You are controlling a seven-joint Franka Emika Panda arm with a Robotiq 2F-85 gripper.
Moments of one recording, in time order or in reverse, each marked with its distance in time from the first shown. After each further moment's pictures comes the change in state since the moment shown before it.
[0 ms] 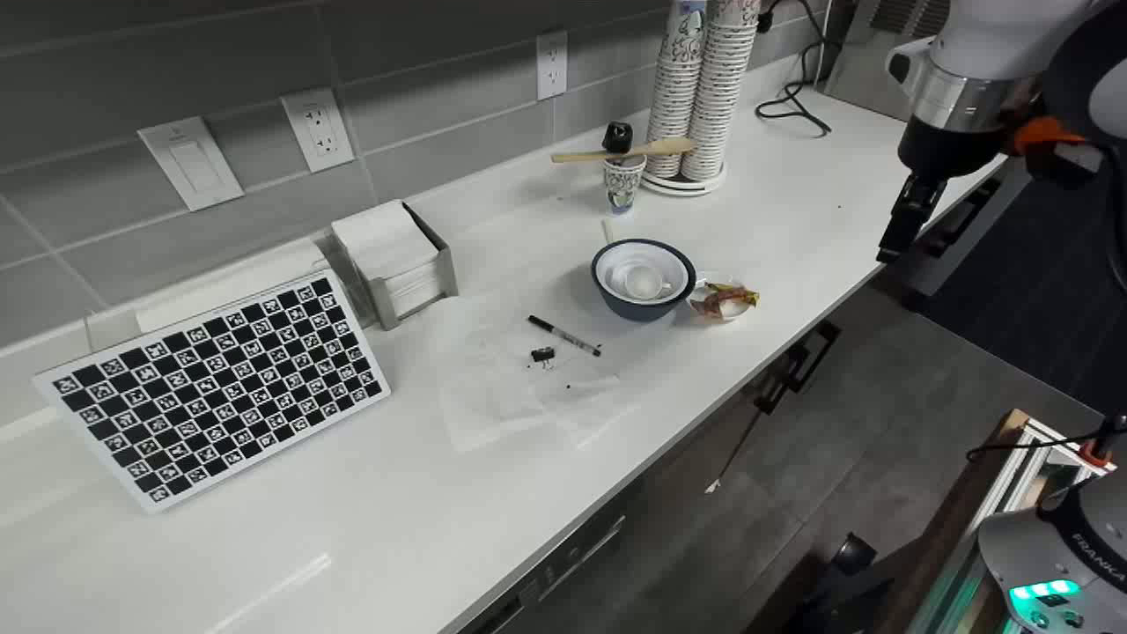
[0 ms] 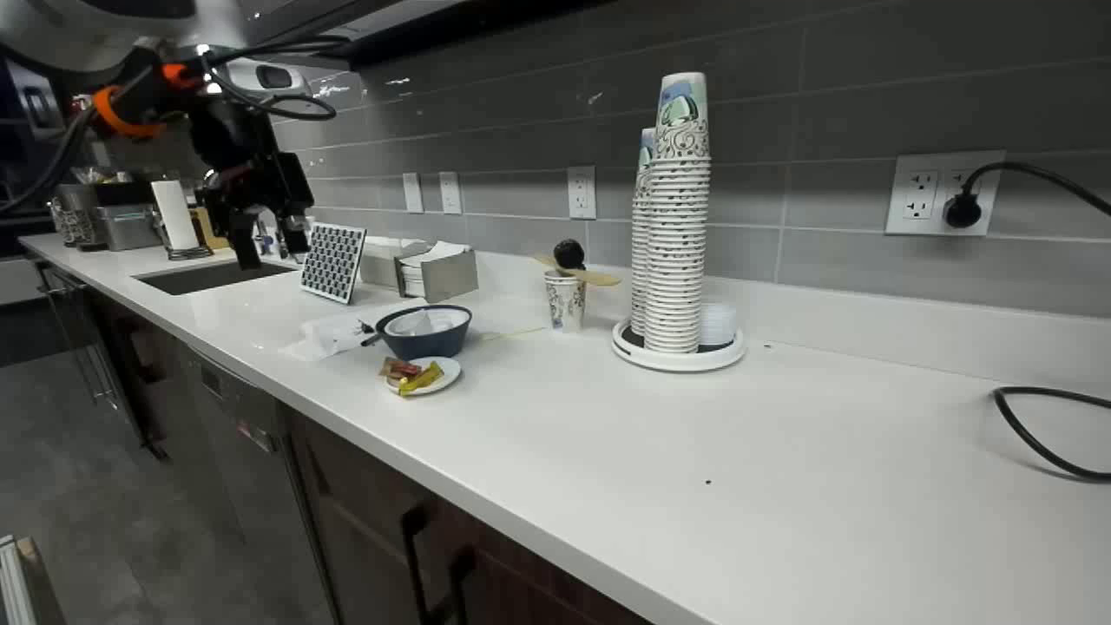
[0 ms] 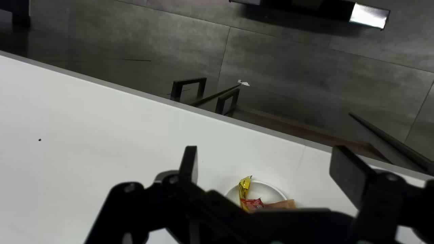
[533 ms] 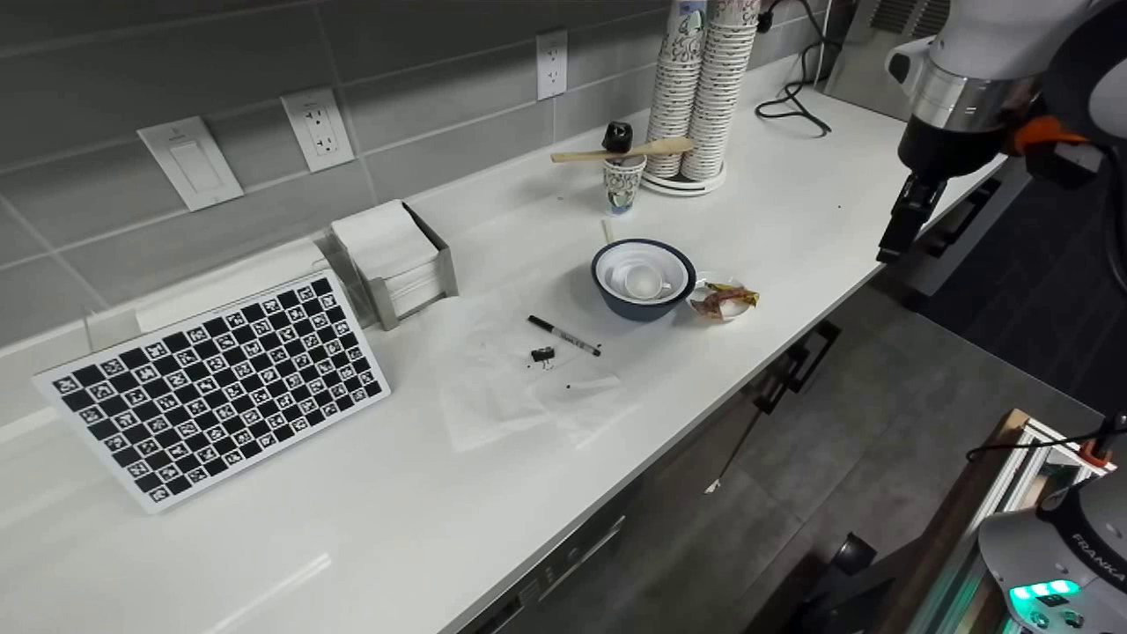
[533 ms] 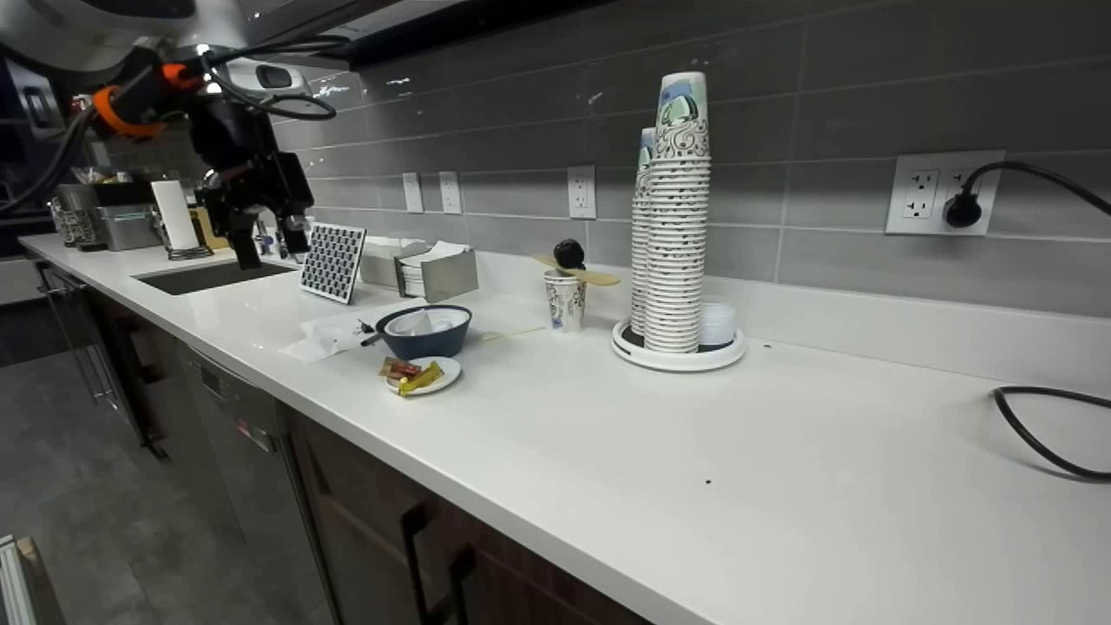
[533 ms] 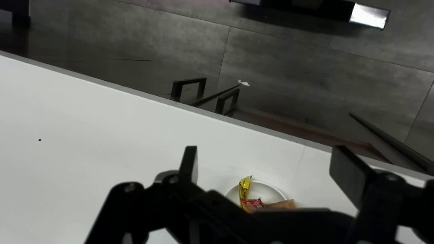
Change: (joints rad) arm 0.000 0.000 0.000 0.000 0.000 0.000 0.000
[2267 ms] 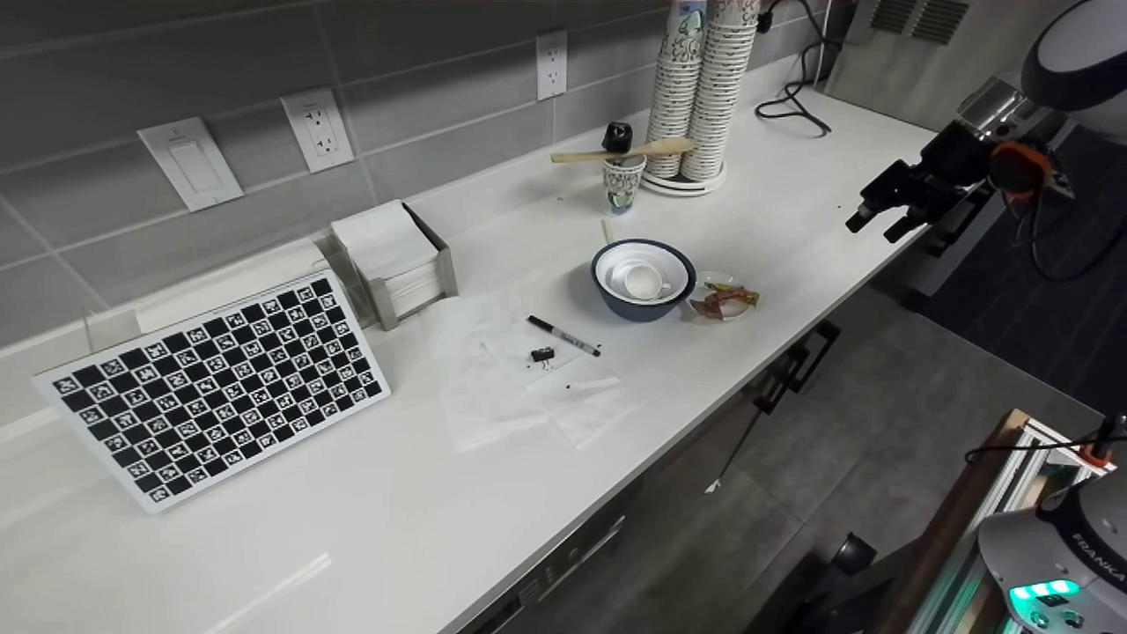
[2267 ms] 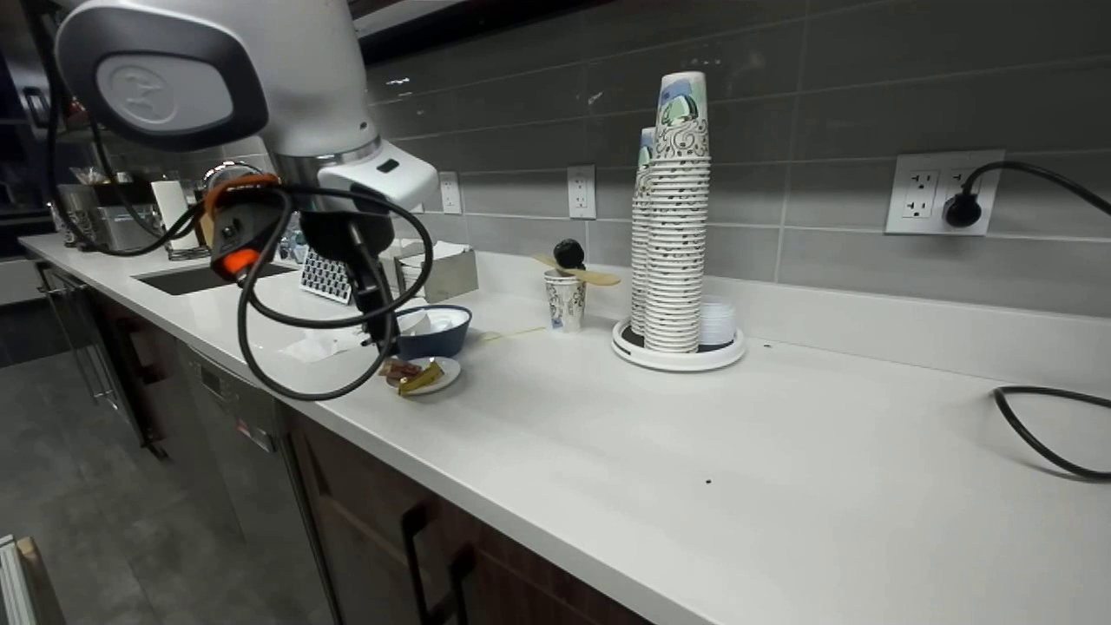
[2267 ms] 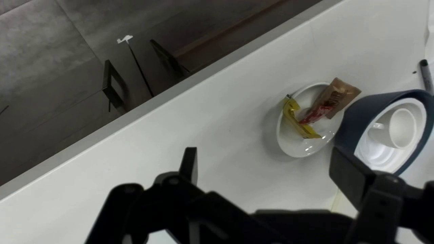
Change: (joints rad) arm -0.079 0.138 -0.498 -0.139 0.502 0.489 -0.111
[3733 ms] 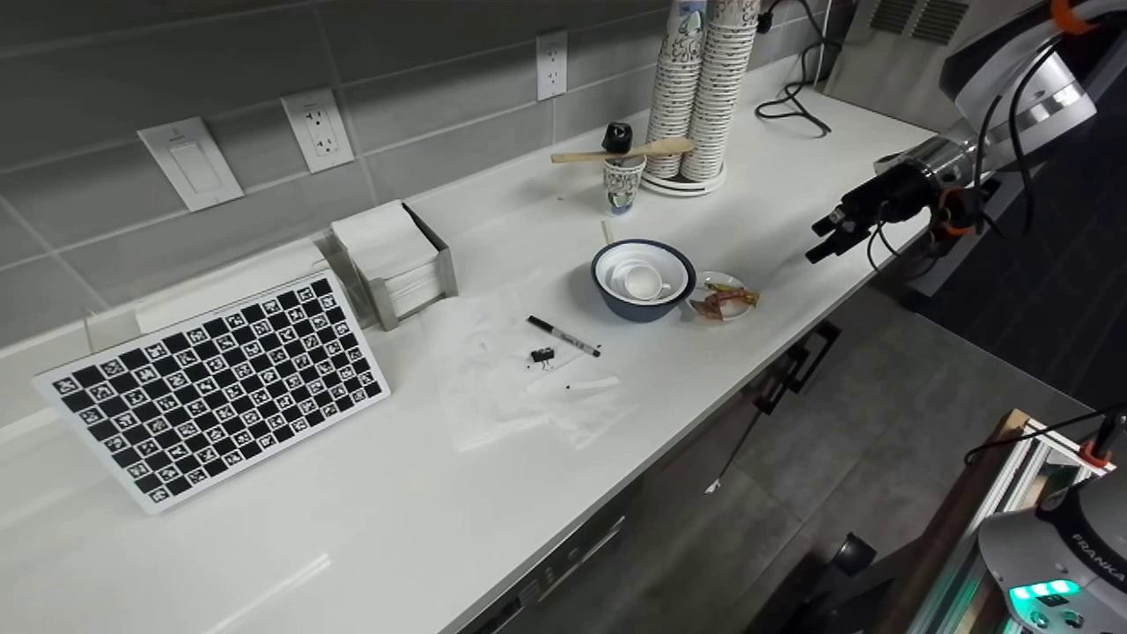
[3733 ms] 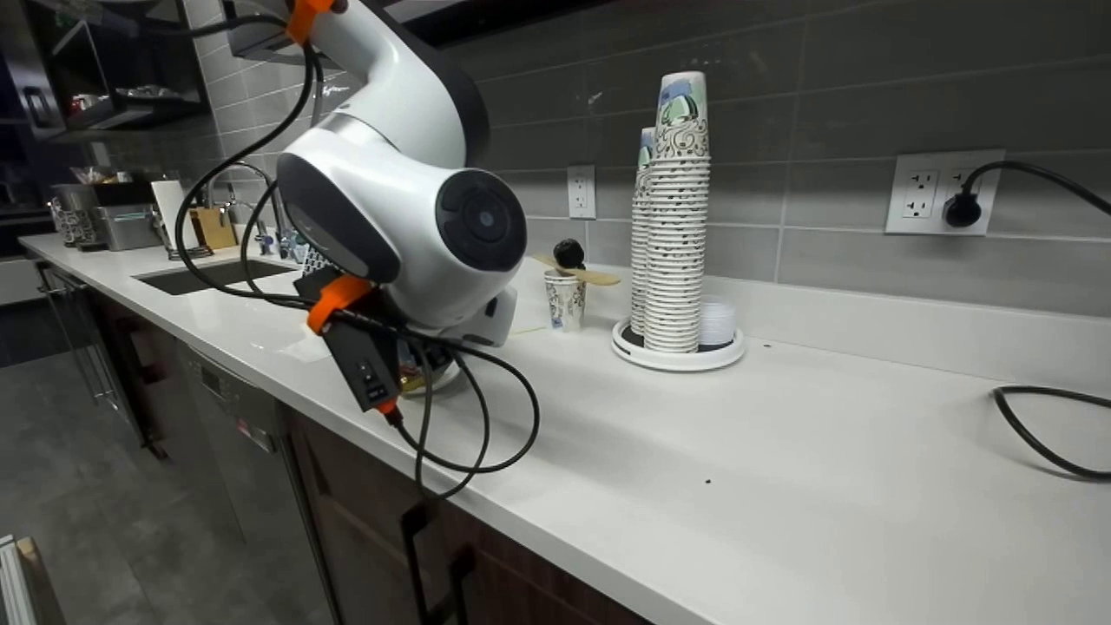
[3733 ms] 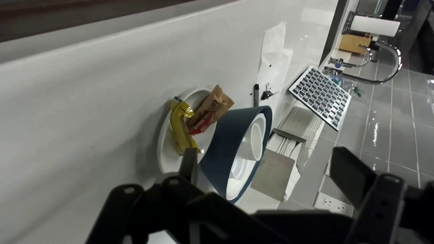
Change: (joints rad) arm 0.295 0.550 -0.482 0.283 0.787 -0.613 -0.986
